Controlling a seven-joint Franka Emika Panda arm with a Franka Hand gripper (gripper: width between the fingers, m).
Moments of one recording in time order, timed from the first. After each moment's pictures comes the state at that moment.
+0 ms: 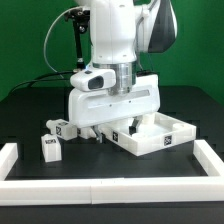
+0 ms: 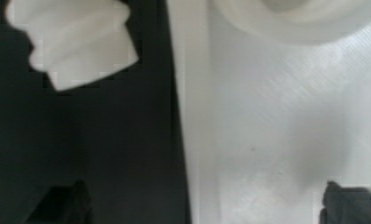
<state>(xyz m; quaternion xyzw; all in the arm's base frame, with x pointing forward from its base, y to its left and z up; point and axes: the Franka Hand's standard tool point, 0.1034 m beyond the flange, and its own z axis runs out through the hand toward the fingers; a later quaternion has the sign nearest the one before) 0.454 -0.007 0.009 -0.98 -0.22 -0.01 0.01</state>
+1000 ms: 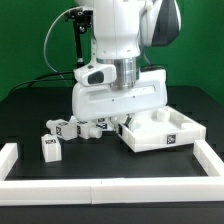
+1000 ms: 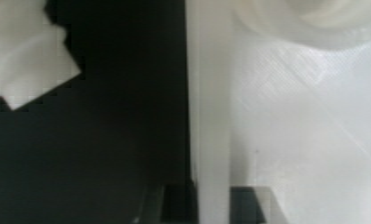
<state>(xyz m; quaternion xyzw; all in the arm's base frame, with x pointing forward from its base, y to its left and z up) 0.454 0.003 0.040 -1.00 -0.09 0.02 0.03</state>
